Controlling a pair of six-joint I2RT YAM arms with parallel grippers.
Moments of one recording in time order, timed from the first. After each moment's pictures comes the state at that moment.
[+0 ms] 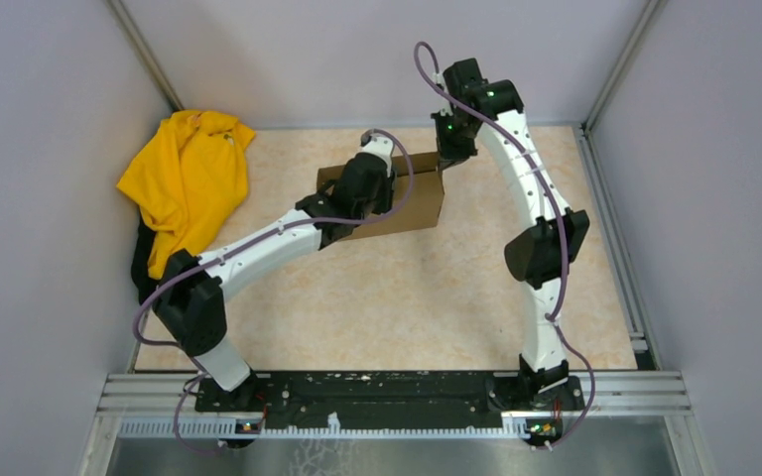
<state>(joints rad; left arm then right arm) -0.79 1.67 1.35 -0.19 -0.38 -0.26 0.38 2.11 2.42 -1.35 -0.08 0.21</state>
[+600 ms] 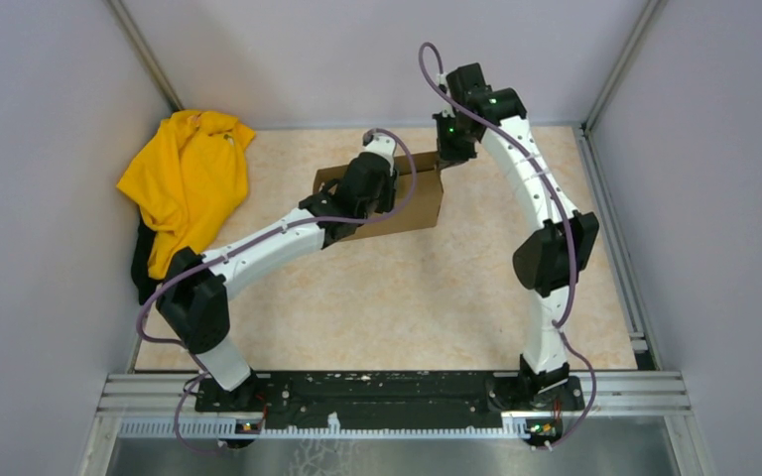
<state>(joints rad) -0.80 1.69 1.37 -0.18 -0.40 -0.27 0.37 2.04 2.26 -1.22 -0.10 0.24</state>
